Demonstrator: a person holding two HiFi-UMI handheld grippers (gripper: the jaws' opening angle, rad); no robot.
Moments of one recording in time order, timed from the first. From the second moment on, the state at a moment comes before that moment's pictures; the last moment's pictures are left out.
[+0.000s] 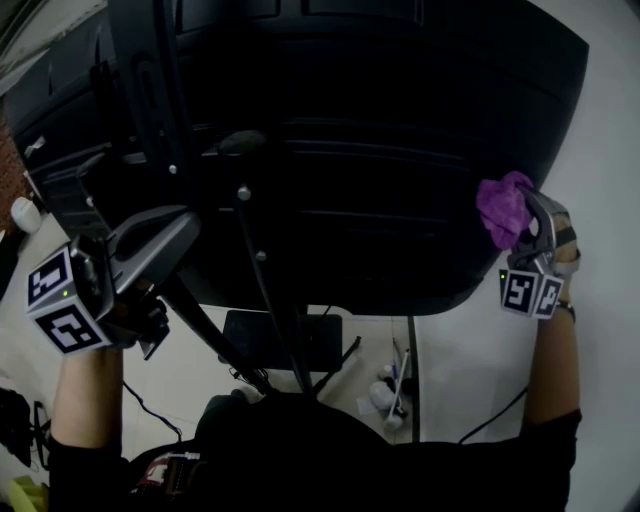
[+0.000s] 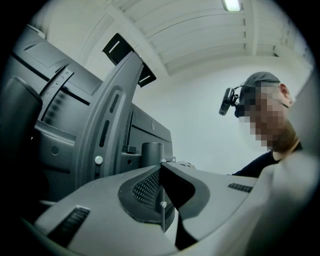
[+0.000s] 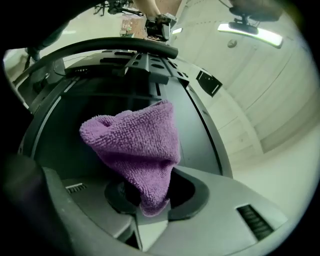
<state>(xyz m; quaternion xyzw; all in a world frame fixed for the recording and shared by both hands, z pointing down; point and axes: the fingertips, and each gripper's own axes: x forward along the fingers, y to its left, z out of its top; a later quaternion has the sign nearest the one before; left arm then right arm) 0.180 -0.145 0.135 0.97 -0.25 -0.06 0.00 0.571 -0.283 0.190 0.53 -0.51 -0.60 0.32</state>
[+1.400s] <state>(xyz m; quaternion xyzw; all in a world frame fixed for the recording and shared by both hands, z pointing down) 0.185 -0.130 0.211 0.97 -0.23 -0.05 0.01 0.385 -0.270 0.335 0.43 -0.59 -0.61 0.31</state>
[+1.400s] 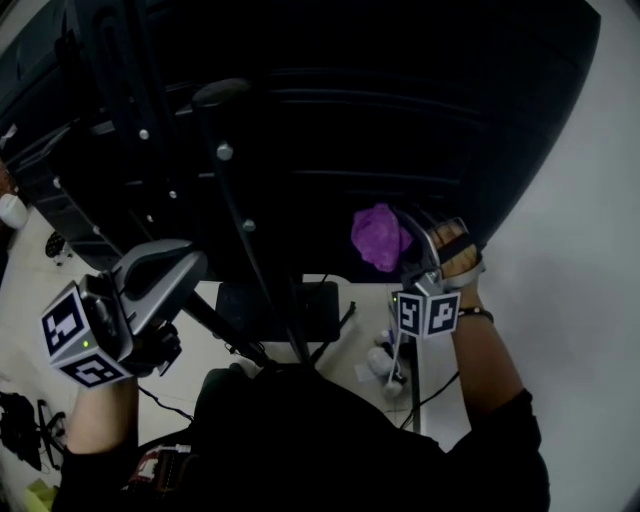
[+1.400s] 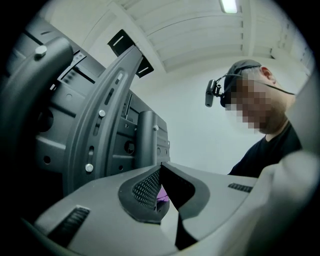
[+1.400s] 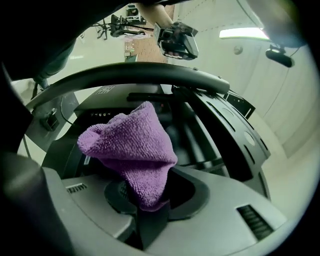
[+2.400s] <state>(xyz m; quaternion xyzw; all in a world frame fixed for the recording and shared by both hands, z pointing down) 0.166 -0.135 0.290 0.96 -0.25 -0.04 0.09 0.399 -0.252 0.431 0.44 -0.74 -0.38 0.35</state>
